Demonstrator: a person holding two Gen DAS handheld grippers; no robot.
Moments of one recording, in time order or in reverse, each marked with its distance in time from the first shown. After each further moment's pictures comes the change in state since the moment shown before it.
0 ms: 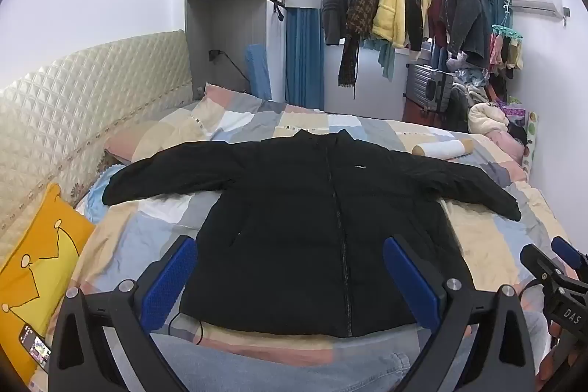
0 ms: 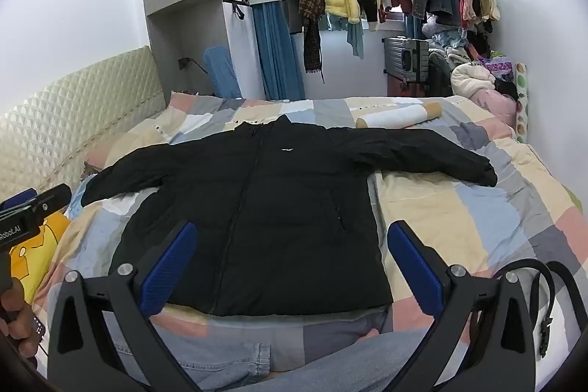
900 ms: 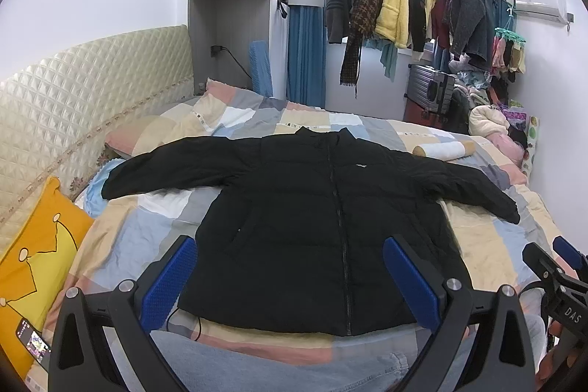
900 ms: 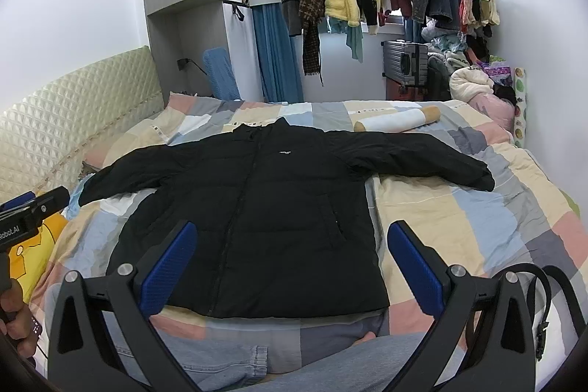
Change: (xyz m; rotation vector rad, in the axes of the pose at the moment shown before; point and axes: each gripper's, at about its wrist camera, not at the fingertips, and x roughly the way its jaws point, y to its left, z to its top) left arm 0.004 0.007 0.000 -0.034 -0.001 -0.011; right arm -0.001 -0.004 0.003 -0.003 -0.004 -0.007
